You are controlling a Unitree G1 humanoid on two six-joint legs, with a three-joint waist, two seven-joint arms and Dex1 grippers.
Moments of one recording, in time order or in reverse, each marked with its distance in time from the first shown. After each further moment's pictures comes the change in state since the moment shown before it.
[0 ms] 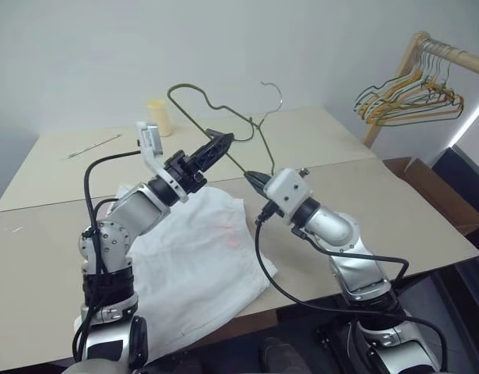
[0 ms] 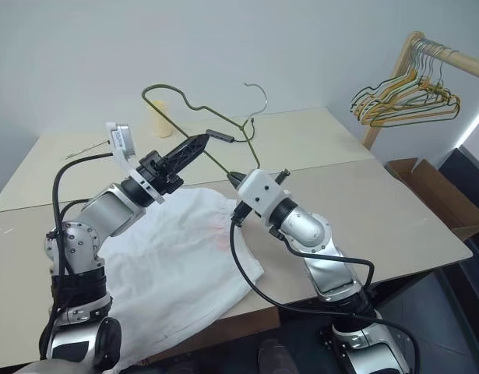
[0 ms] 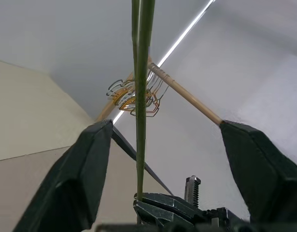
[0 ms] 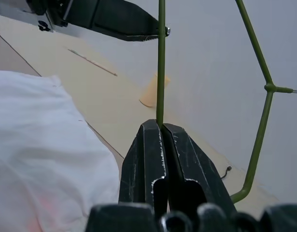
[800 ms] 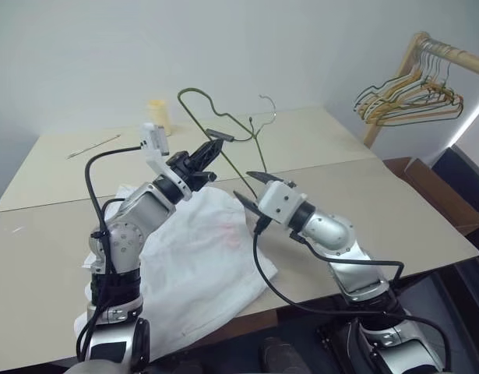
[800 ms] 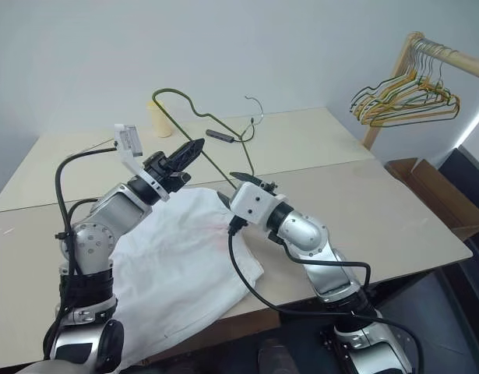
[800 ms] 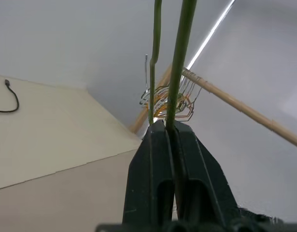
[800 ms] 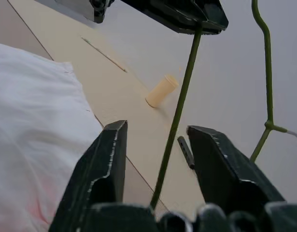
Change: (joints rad) left arm 0.006 0.007 -0.078 0.002 0.278 -0.131 -0.081; right arm 0.017 -0.051 0.035 0.013 -0.058 -0.076 0.099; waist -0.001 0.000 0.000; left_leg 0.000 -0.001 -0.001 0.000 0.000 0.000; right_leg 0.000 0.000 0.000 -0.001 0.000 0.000
